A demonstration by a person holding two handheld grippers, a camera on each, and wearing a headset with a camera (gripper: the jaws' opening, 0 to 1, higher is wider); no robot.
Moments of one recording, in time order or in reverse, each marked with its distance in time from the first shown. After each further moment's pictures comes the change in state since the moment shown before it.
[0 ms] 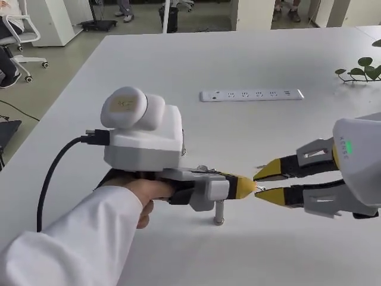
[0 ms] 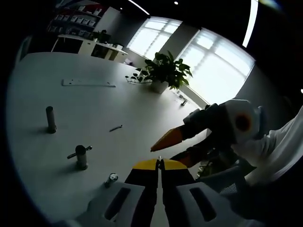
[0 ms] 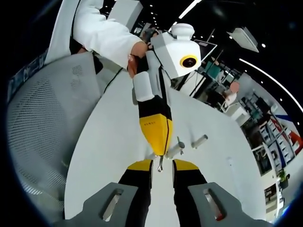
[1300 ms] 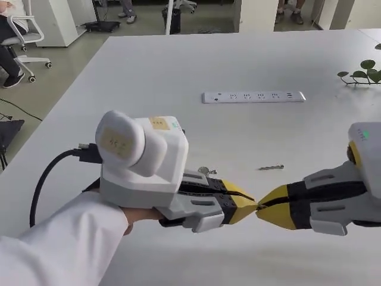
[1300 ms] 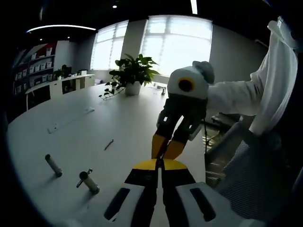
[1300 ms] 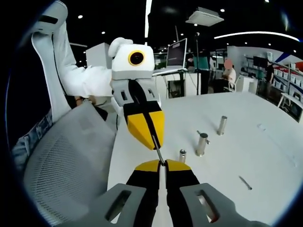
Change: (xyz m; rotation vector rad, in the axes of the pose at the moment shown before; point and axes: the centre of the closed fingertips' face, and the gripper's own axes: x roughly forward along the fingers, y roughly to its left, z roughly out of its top) left arm -0.008 -0.016 -0.015 0.490 0.025 -0.084; right arm 0.003 0.030 0.002 0.516 -0.192 0.188
